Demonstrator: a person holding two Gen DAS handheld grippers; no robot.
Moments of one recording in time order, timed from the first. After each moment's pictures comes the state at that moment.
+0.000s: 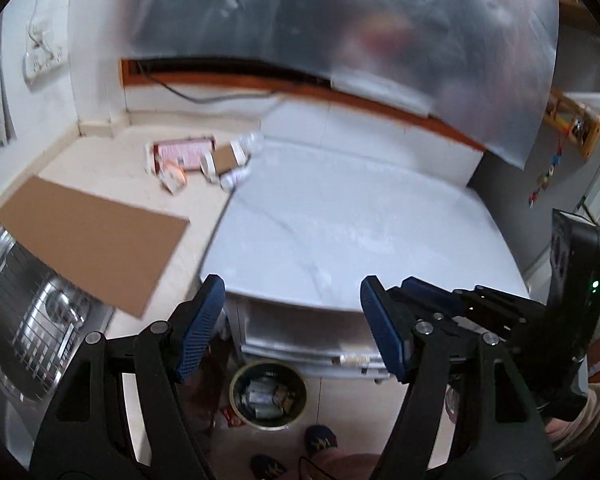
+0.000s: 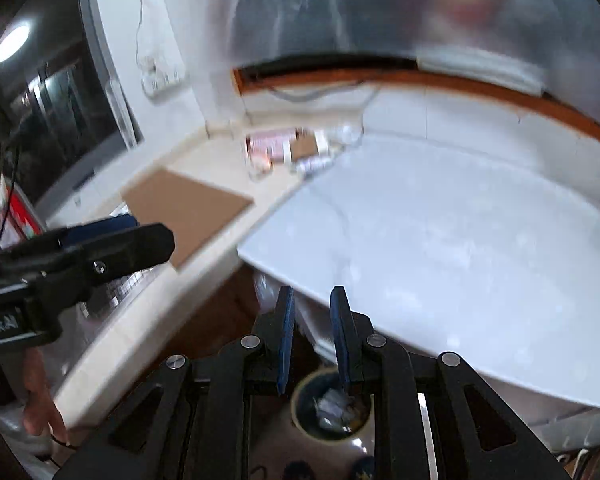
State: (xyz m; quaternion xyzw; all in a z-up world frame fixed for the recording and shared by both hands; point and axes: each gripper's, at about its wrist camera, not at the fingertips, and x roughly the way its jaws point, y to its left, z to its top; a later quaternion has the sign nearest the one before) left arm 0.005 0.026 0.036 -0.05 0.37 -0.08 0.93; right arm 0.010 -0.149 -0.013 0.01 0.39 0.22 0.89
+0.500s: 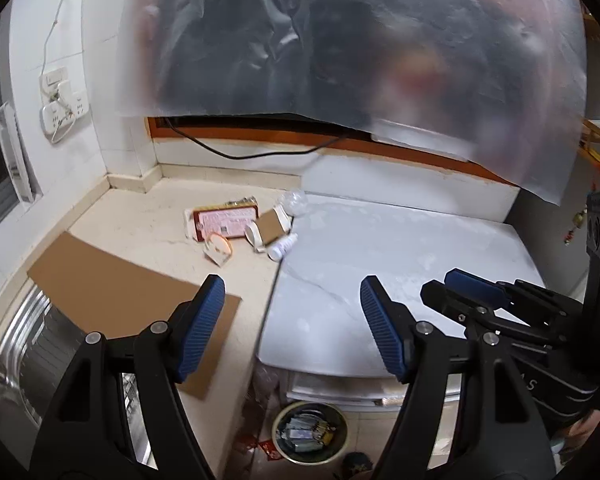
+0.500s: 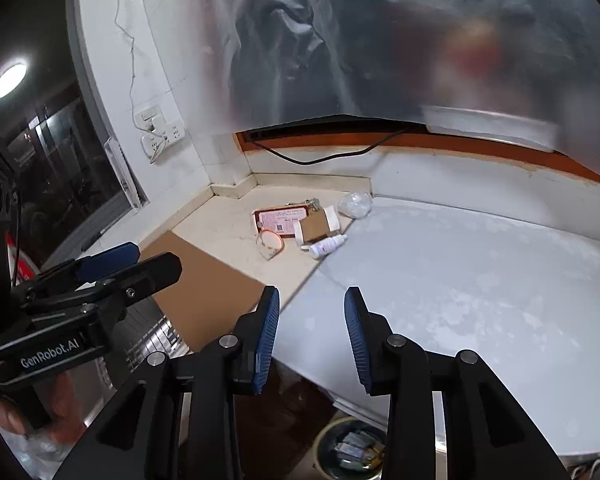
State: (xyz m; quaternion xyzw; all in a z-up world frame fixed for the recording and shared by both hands) left arm 0.070 0.059 0.087 0.00 0.33 -0.03 0.94; right arm 0.084 -0.123 0.071 0.06 0.35 0.22 0.91
